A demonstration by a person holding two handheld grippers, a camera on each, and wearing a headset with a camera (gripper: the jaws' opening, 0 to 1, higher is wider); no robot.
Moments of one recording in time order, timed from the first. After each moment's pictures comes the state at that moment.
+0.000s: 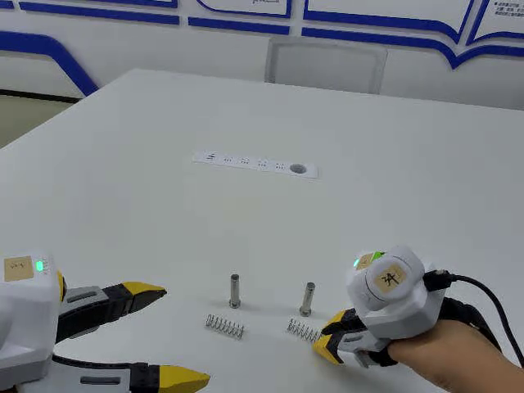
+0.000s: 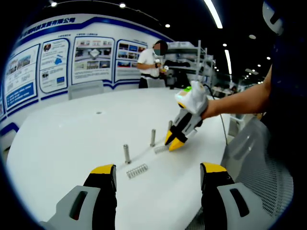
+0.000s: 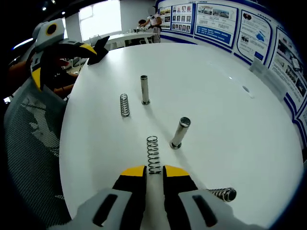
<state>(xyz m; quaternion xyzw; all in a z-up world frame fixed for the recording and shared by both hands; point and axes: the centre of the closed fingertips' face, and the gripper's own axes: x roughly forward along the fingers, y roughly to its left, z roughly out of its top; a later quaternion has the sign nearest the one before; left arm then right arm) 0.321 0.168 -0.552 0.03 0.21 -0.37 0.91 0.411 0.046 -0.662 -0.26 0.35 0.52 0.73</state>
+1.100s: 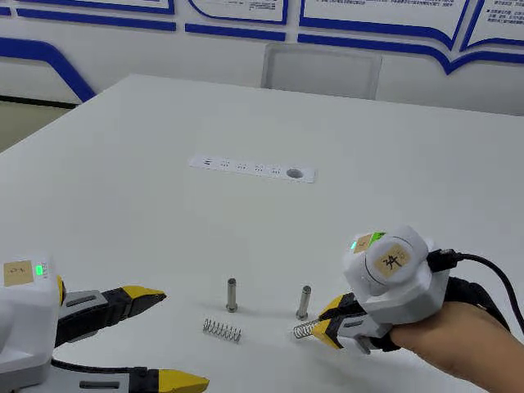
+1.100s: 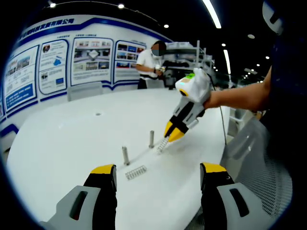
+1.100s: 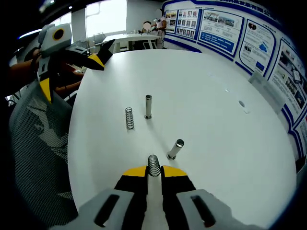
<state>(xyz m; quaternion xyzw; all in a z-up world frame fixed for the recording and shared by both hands) 0.320 0.166 -0.549 0.03 0.20 -0.37 0.90 0.411 0.050 -0.620 -0.29 0.33 0.53 0.73</state>
